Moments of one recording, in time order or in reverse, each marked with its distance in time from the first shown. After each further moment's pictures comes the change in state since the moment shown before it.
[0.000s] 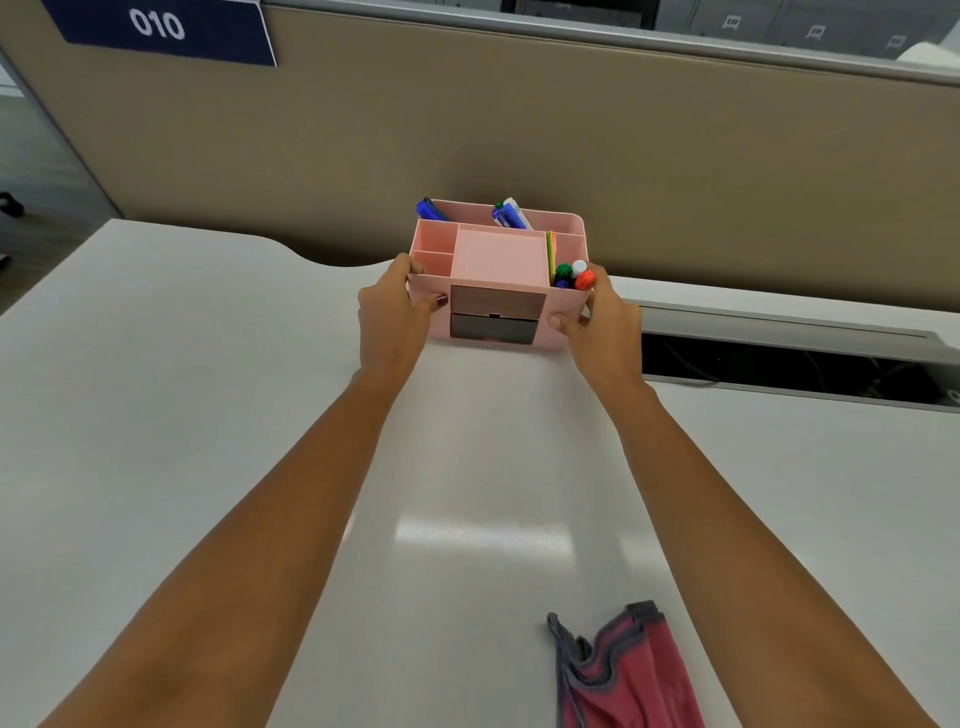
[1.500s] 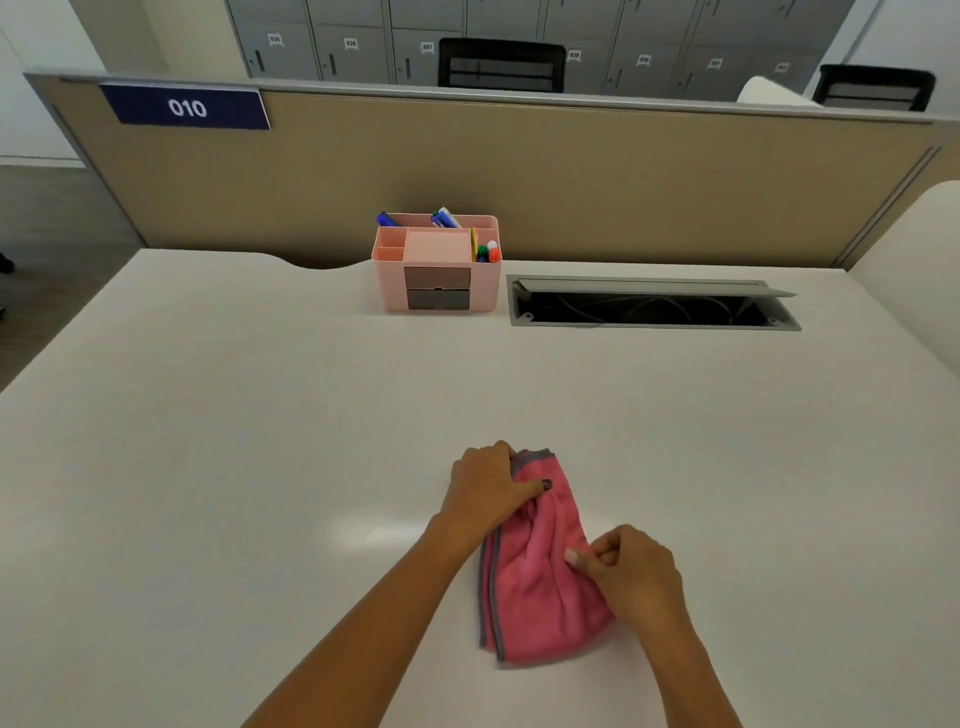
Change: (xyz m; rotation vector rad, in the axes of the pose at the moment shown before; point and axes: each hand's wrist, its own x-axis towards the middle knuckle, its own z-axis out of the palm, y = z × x) left_hand -0.287 0.094 -0.011 0.232 -0.698 -0.043; right_hand -0.349 0.058 -0.140 -0.156 -0.255 0.494
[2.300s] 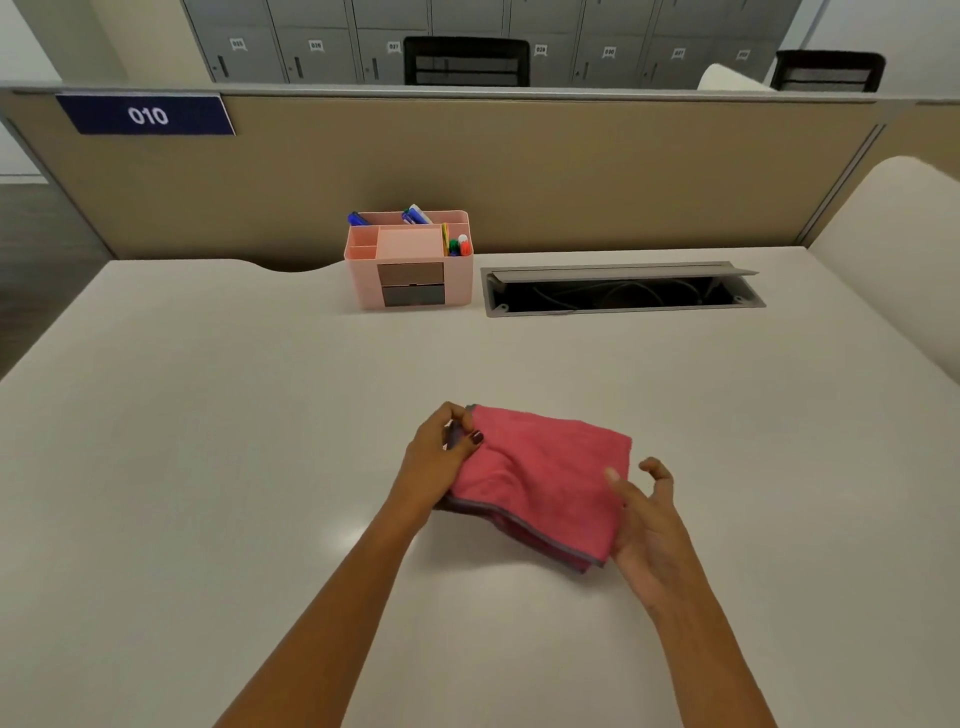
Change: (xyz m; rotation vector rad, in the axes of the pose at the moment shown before) left_hand -0.026 -0.003 -0.038 -0.590 0.087 0.015; right_hand 0.011 0.018 -0.017 1.534 -0.197 -0.003
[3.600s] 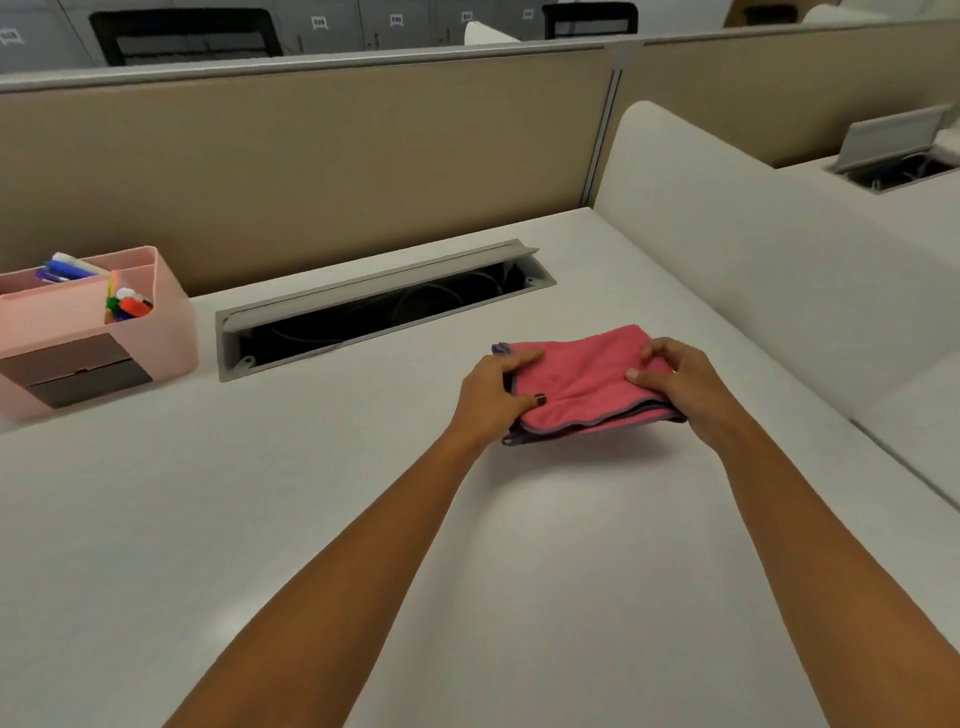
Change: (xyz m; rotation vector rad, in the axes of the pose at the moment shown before) left_hand 0.136 0.100 0.302 0.259 -0.428 0.254; right_hand 0.138 -0.251 -0.211 -0.869 0.354 -0.279
